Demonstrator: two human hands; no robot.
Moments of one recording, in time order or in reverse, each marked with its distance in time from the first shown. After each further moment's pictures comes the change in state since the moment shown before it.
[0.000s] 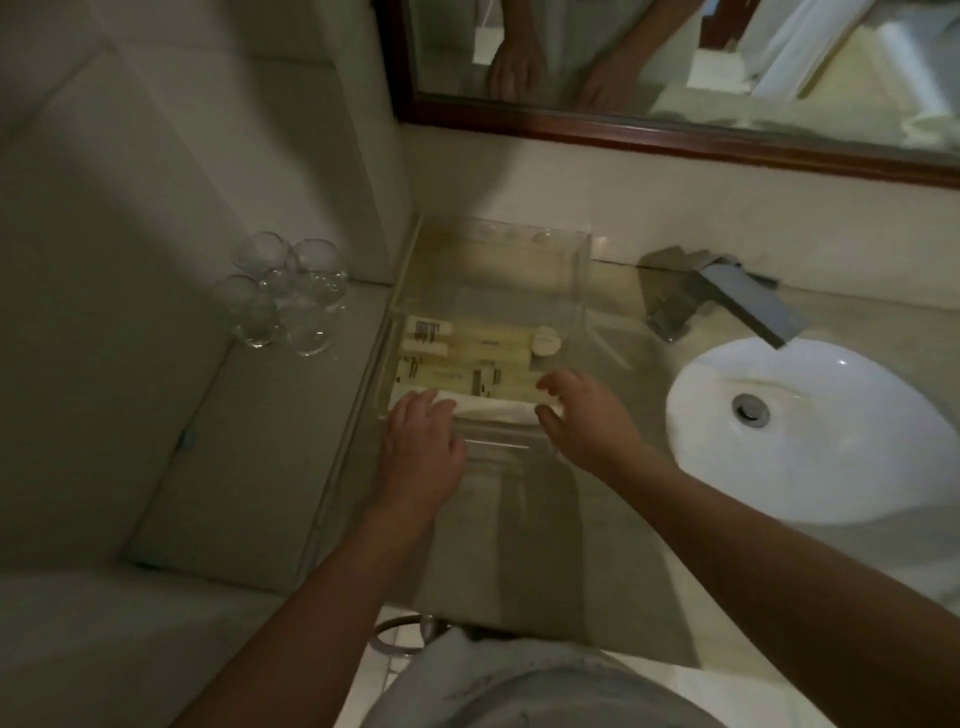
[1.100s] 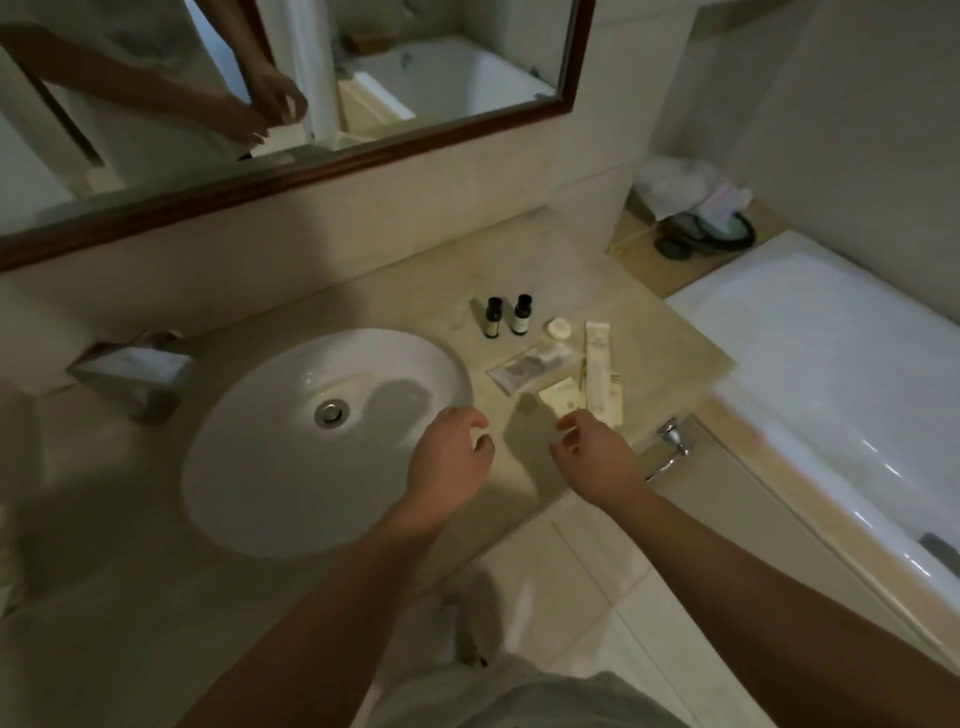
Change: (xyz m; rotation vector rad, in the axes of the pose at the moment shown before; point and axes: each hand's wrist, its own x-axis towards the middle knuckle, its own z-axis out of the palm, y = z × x) left_hand -0.155 0.519 0.176 -0.312 -0.435 0.643; right_hand -0.391 0.381 -0.193 0.236 0.441 0.888
